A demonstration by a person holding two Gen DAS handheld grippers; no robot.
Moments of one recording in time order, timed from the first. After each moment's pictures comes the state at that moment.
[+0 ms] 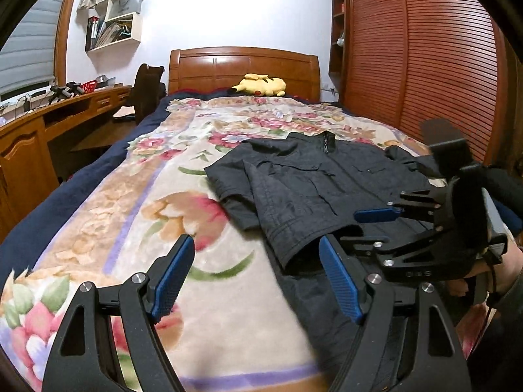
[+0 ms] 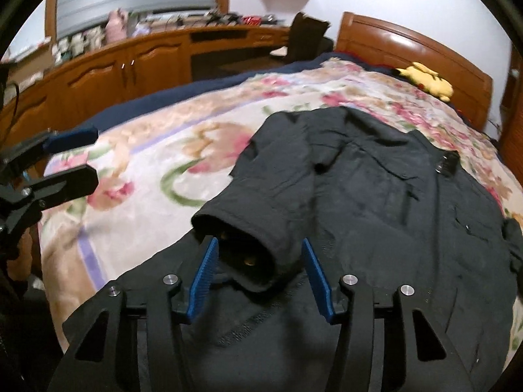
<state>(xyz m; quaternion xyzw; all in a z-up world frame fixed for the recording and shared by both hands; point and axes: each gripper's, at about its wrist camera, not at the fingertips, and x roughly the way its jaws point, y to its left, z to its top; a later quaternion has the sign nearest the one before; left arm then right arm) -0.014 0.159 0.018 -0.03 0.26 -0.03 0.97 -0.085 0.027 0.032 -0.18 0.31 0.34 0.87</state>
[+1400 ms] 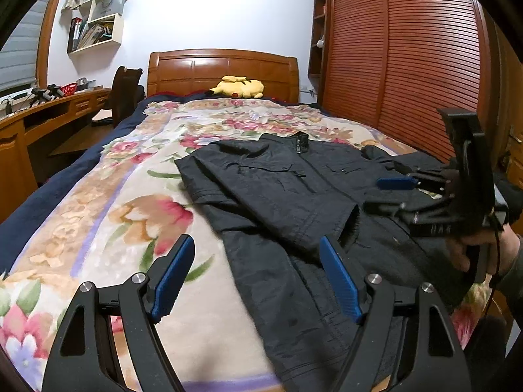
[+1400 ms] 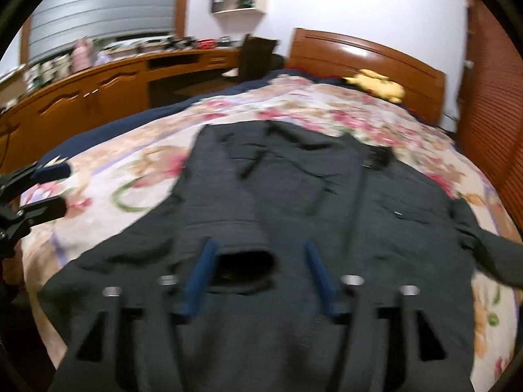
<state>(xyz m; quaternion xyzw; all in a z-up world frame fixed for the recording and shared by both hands) -0.008 0.127 0.016 -0.03 0.25 -0.07 0.97 -0.058 -0.095 0.040 -0.15 0.27 0.28 0.91</state>
